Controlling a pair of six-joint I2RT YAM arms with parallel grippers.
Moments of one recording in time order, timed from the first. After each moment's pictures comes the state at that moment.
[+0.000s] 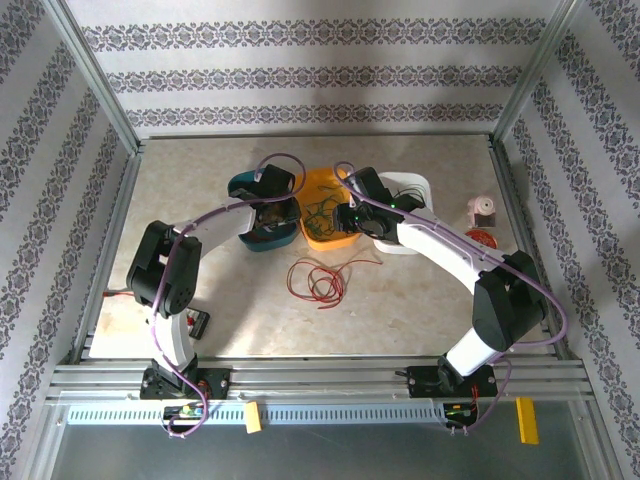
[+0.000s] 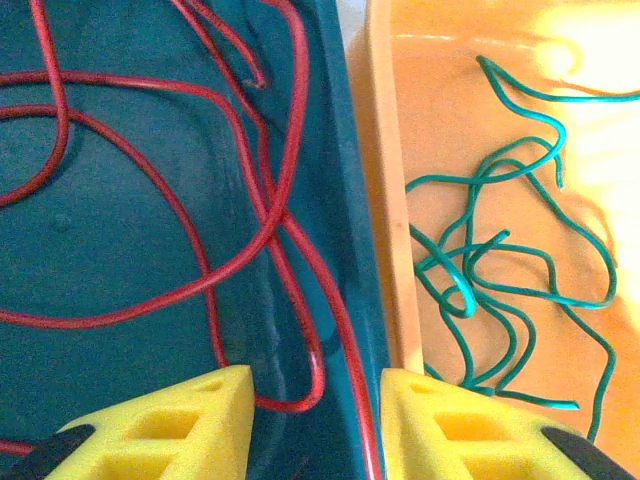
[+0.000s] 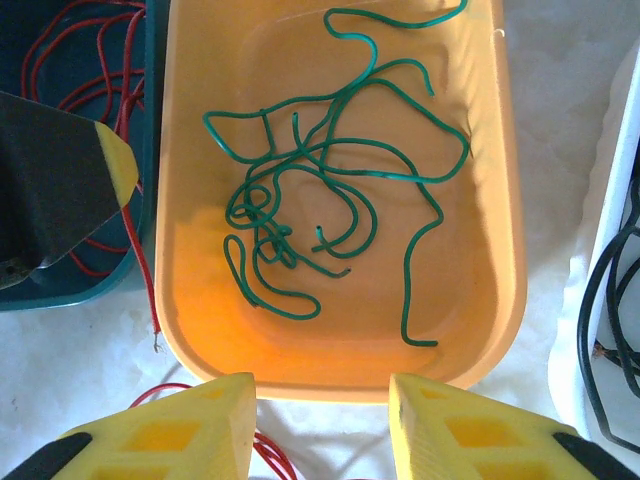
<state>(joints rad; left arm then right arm) -0.44 1.88 1.33 -0.40 -0.02 -0.70 0.57 1.60 1.23 -0.54 0.02 0.45</state>
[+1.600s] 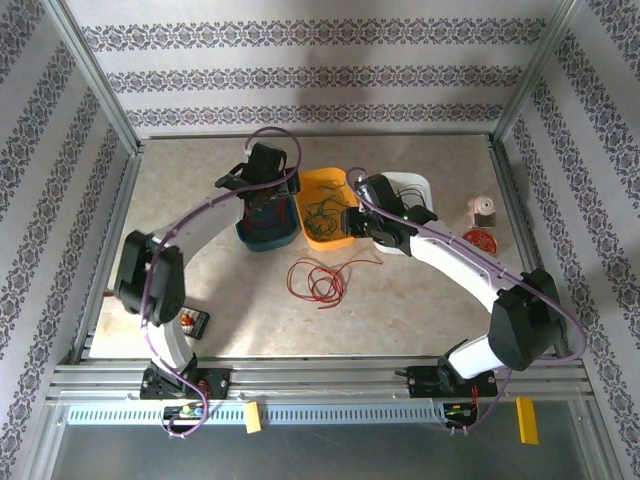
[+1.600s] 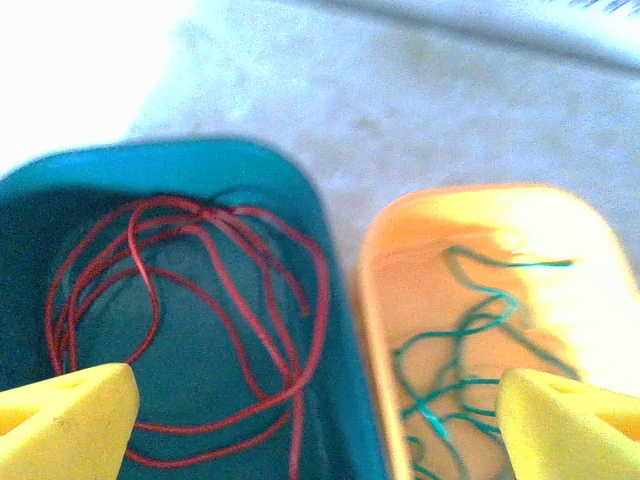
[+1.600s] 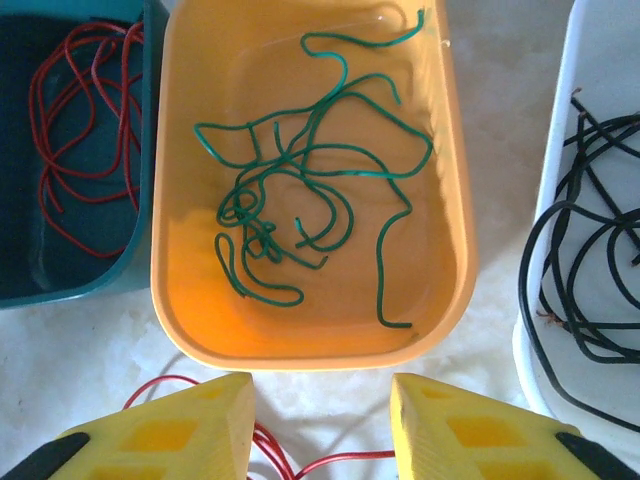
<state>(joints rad) -0.43 1.75 1.43 -0.42 -0.23 -0.51 0.57 1.47 1.12 -0.50 0.06 0.48</state>
